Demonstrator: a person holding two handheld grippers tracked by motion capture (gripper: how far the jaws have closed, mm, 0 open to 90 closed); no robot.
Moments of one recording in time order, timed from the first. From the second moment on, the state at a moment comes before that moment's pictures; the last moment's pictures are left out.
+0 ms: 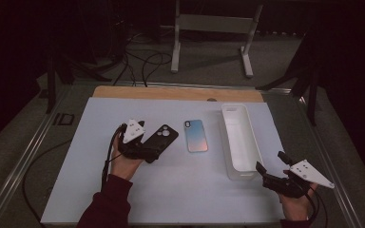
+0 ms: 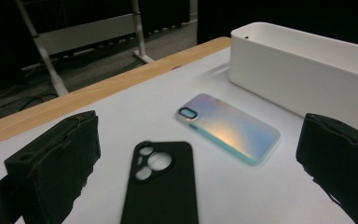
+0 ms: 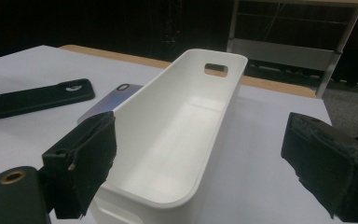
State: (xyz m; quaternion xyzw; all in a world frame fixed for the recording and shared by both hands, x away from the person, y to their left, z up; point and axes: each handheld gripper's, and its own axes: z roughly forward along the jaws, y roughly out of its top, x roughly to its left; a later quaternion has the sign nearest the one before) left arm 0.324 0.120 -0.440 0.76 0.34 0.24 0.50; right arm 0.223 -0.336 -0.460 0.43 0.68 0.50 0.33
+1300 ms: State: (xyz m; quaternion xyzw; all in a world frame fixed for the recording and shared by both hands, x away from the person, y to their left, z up) left arm 0.378 0.051 -0.447 0.76 0.32 0.22 0.52; right arm 0.223 -0.335 -0.460 0.43 0.67 0.50 0.33
